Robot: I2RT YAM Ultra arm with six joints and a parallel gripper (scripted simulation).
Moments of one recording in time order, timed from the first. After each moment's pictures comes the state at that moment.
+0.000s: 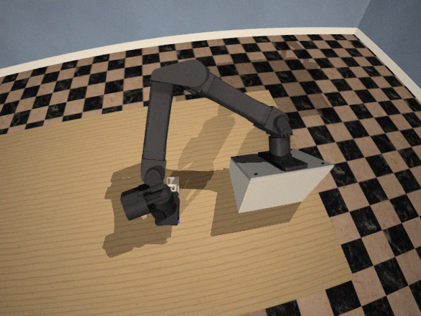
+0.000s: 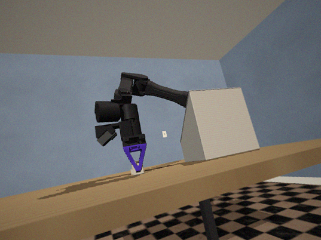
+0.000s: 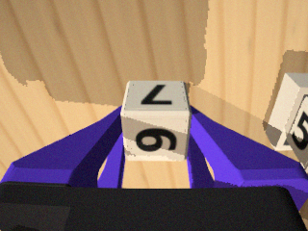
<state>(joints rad) 0.12 2.58 1.28 -0.43 0.76 0.36</state>
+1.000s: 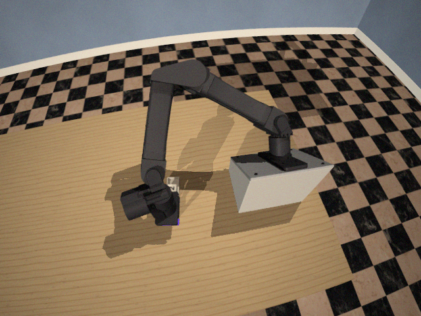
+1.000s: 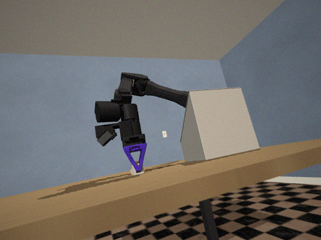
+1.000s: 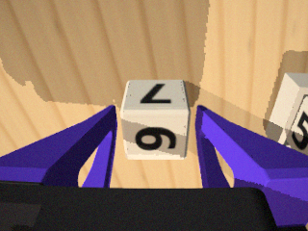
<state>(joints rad) 0.12 2.58 1.28 -0.43 0.76 0.36</state>
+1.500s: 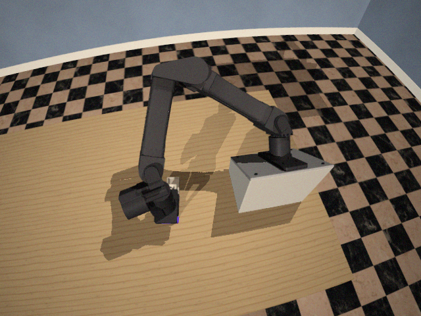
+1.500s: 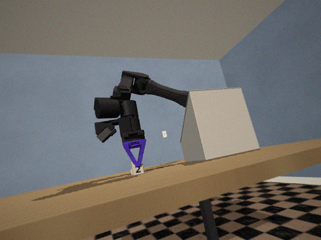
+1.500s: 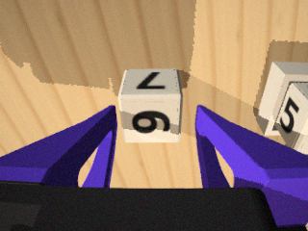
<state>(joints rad) 0.14 2.56 1.29 -0.50 0.75 0.40</state>
